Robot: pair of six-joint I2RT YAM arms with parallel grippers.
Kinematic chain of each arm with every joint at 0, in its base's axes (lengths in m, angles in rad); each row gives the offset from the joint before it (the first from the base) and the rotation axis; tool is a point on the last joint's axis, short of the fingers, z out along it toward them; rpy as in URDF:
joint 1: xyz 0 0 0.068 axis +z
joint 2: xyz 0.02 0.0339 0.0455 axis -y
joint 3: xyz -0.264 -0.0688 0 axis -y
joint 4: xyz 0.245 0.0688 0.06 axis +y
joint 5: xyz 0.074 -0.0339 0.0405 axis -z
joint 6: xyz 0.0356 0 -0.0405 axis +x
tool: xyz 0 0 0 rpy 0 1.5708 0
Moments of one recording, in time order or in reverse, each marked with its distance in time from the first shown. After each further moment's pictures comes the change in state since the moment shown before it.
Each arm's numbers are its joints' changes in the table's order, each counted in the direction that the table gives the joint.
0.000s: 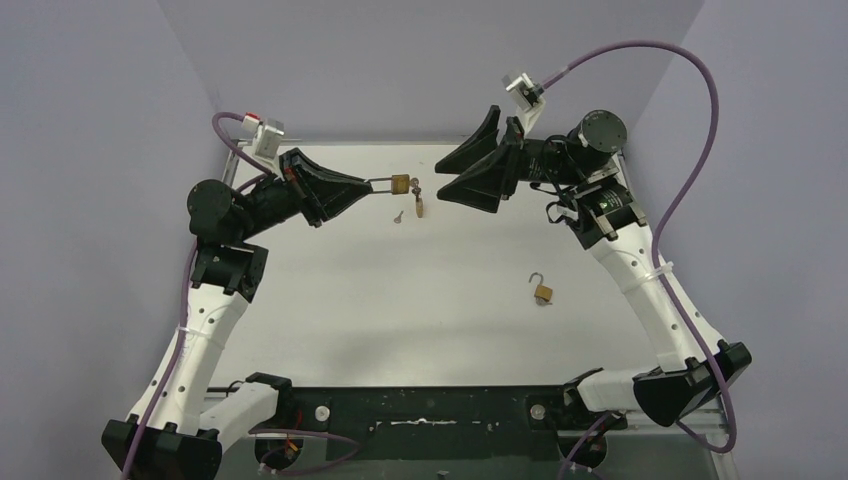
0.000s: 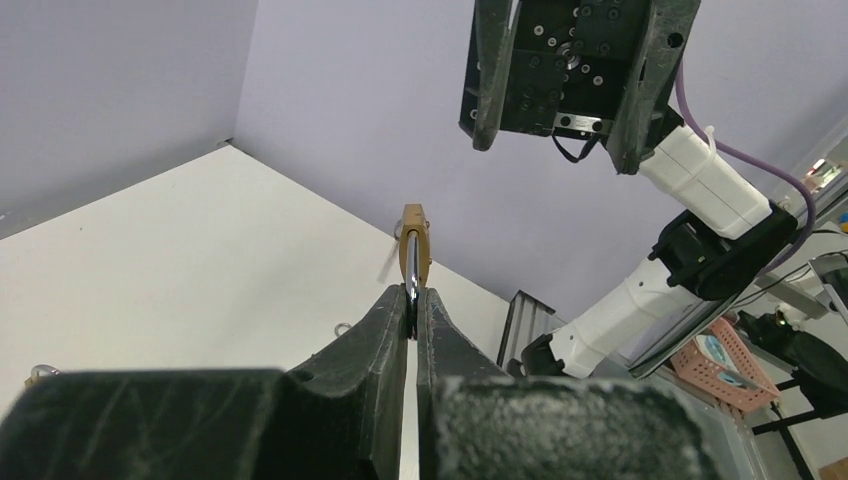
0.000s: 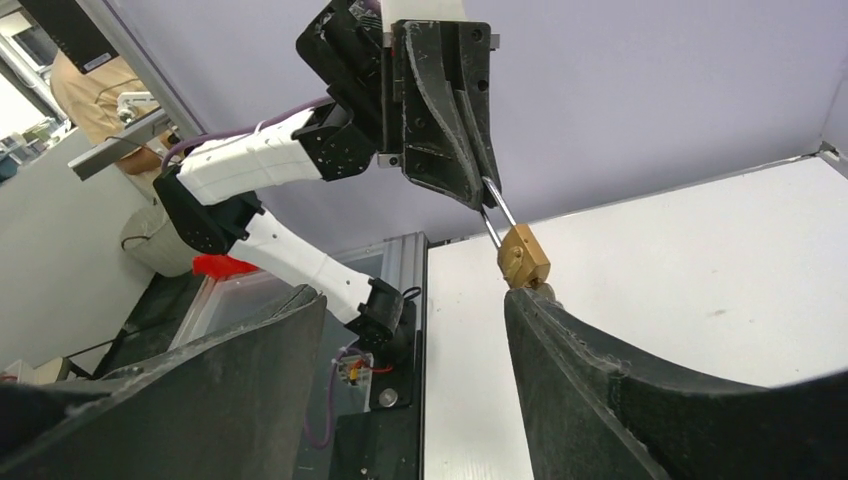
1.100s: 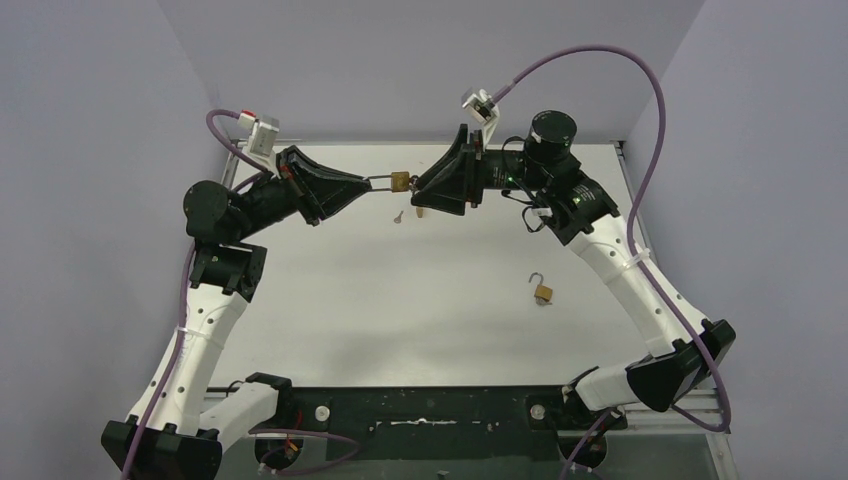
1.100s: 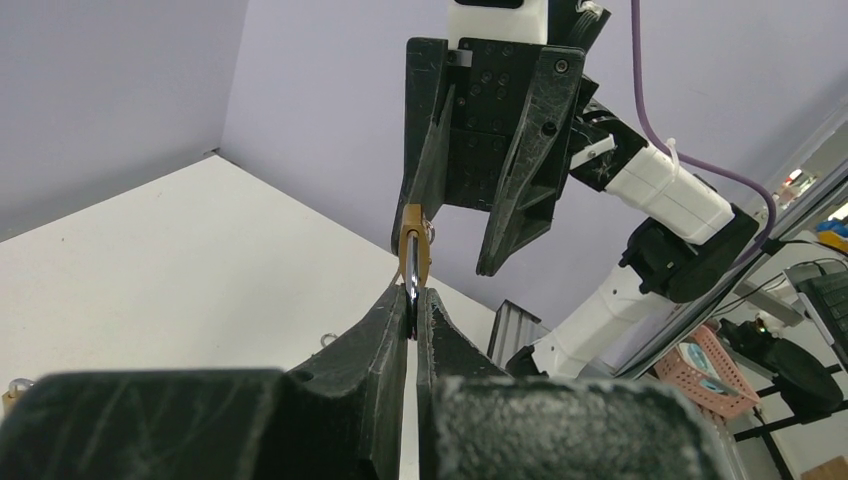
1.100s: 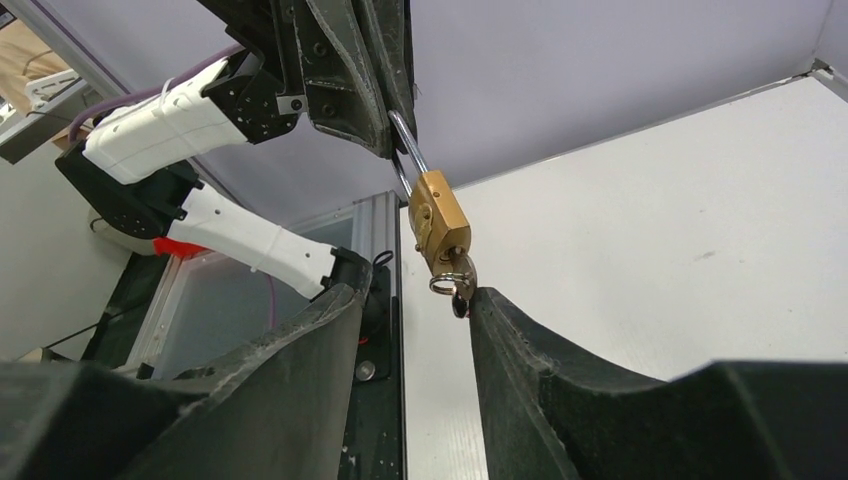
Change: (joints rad) left arm 0.002 0.000 0.011 -0.029 -0.001 -0.054; right arm 0.100 -0.064 0.019 0.219 0.127 -0.213
